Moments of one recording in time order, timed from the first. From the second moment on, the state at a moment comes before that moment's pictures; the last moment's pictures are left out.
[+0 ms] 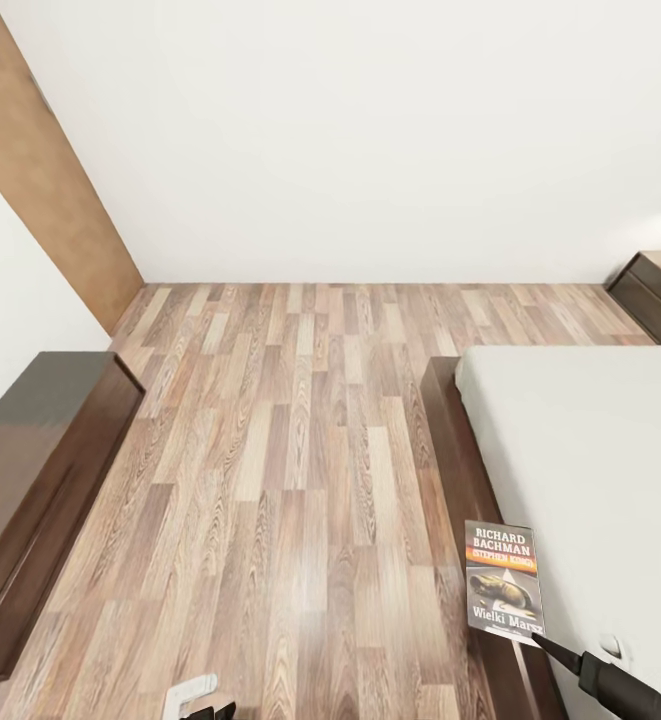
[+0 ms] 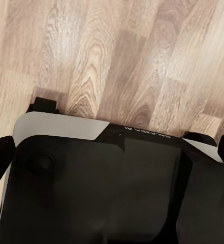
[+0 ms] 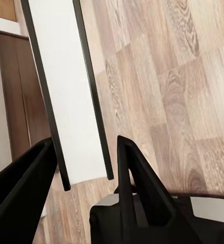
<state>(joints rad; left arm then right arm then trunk) -0.45 0.05 0.25 -0.02 0.08 -0.14 -0.31 -0.47 -0.49 -0.02 -0.09 -0.59 0.07 1.23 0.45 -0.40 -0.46</state>
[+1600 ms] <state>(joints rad) -0.45 0.05 0.25 -0.02 0.08 -0.14 -0.31 -0.47 -0.49 -0.02 -0.09 -0.59 0.06 1.23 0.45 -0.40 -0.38</state>
